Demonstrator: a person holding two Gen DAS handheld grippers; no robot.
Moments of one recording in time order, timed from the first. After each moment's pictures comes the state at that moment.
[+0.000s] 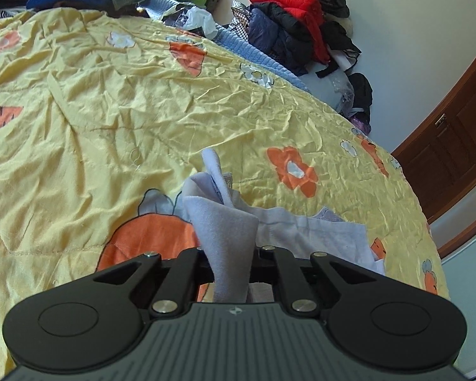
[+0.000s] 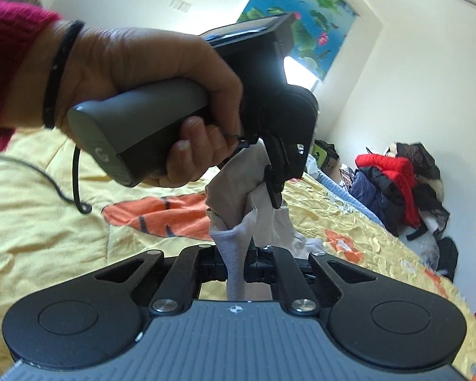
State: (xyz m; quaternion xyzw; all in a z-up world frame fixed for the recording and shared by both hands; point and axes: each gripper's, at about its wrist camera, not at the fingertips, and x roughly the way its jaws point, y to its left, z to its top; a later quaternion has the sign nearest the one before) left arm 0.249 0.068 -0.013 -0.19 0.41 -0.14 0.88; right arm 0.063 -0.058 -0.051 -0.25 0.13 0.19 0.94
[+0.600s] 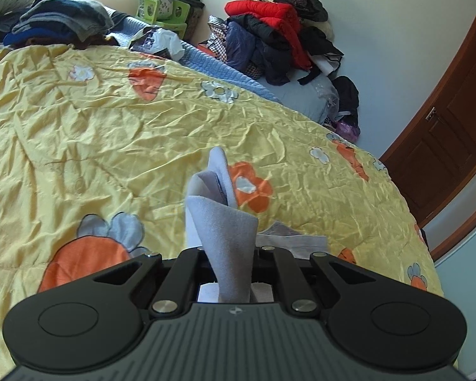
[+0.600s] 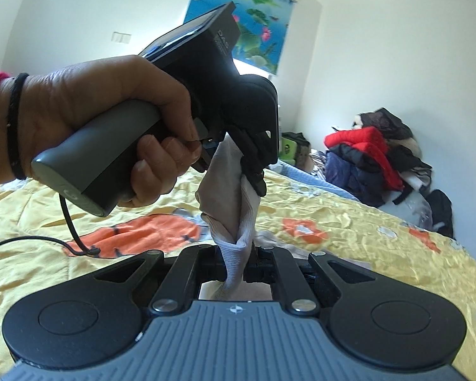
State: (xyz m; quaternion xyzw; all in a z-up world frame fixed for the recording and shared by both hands) left arm 0.242 -0.003 0.026 -0.16 0.38 -0.15 0.90; right arm 0.062 -0.130 -0.027 -0.14 0.12 0.14 0.97
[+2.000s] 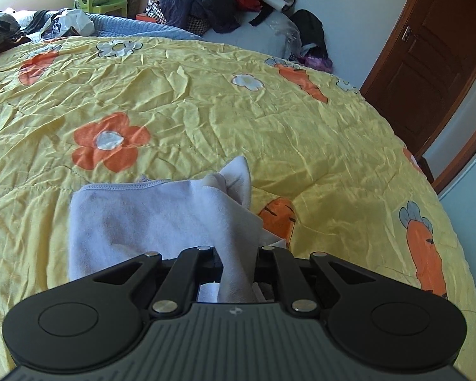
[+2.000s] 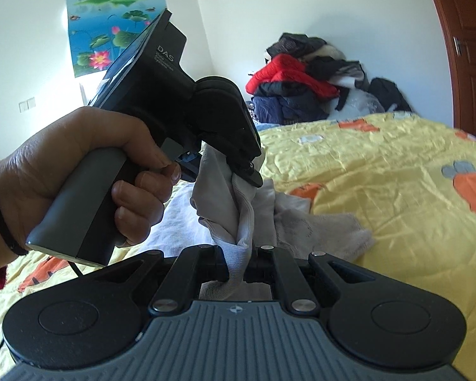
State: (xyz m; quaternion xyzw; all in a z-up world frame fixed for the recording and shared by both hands) left arm 0.261 -0.187 -0.014 -0.05 0.43 -0.20 0.88; right arm 0.080 -0.285 -0.064 0.11 0.18 0.05 0.98
